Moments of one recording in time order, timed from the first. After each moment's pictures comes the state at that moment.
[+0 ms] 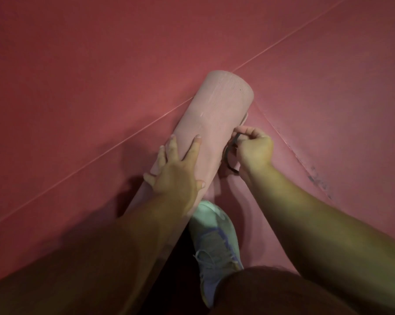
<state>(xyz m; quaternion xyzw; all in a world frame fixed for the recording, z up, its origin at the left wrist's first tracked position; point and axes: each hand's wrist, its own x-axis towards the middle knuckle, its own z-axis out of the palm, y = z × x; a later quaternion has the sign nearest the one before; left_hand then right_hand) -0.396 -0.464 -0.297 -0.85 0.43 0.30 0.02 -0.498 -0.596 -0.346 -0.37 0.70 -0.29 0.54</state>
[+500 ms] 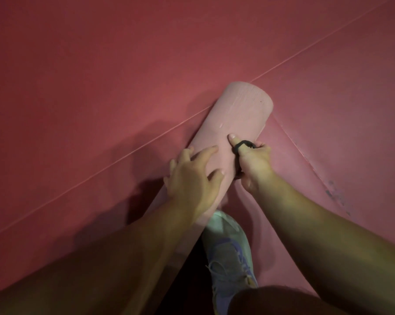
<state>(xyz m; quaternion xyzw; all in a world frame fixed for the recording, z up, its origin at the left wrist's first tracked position) -0.383 -0.468 -0.298 -0.86 0.39 0.28 -0.19 -0.470 -0.585 -0.338 -0.28 0.69 -0.22 0.63</state>
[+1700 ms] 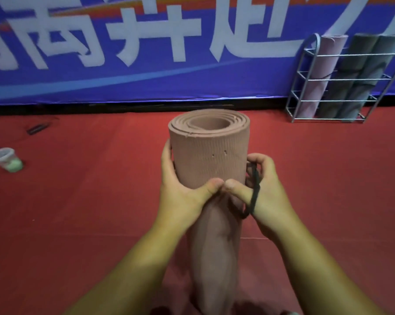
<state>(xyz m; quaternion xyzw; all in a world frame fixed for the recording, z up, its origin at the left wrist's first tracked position) -0.260 -0.193 0.056 -0.70 0.20 -0.05 -0.68 -0.339 -0.337 0.072 -0.73 0.15 -0.21 0.63</state>
